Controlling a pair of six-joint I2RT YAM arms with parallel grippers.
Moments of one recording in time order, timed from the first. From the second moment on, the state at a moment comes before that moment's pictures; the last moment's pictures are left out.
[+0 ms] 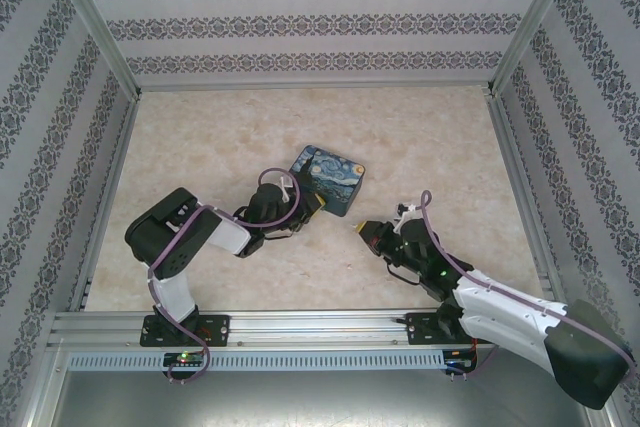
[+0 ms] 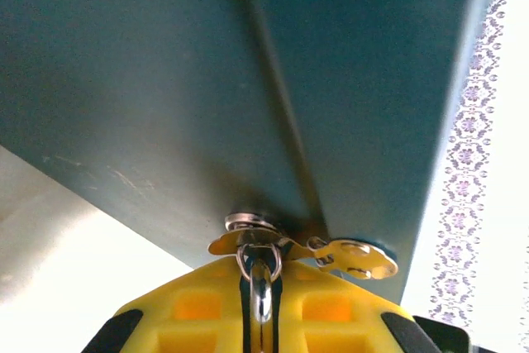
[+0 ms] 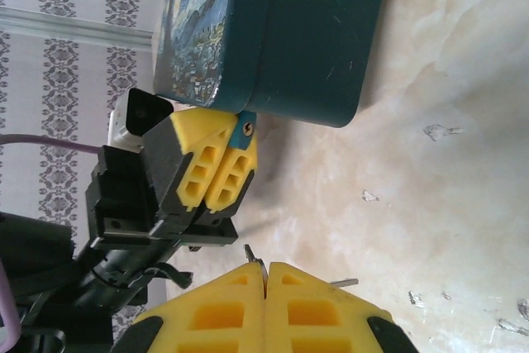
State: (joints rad) left arm -0.62 1.80 0.55 0.87 0.31 -1.39; right arm 0.71 0.86 0.15 0.29 -0.09 1.33
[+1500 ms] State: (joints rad) left arm -0.67 1.67 0.45 1.02 0.15 -1.51; right arm 0.83 1.32 0.29 0.71 0.08 1.69
